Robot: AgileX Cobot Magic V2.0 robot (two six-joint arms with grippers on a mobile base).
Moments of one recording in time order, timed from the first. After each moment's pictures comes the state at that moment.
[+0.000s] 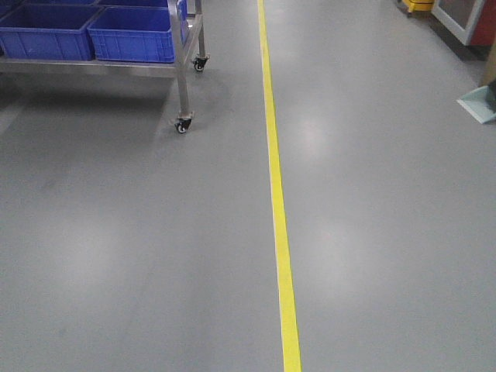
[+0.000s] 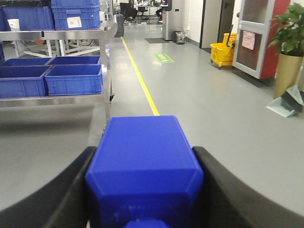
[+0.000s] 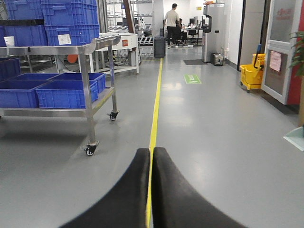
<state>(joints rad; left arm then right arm) -0.21 -0.01 -0.30 0.11 0.50 -0.06 0.02 0.00 0.03 0.07 0.07 -0.03</state>
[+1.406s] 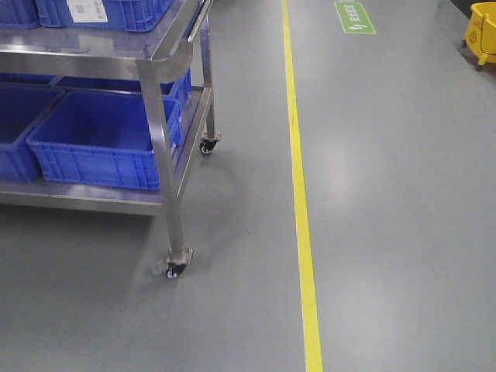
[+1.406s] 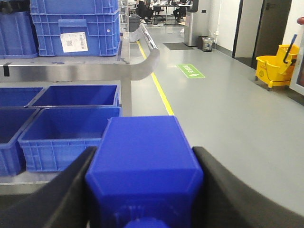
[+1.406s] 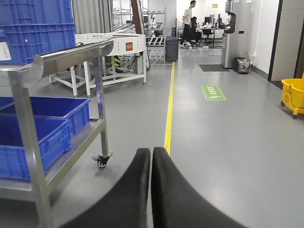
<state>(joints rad) -0.21 -0.01 -0.30 0.11 0.50 -0.06 0.02 0.00 0.03 0.07 0.07 -0.03</state>
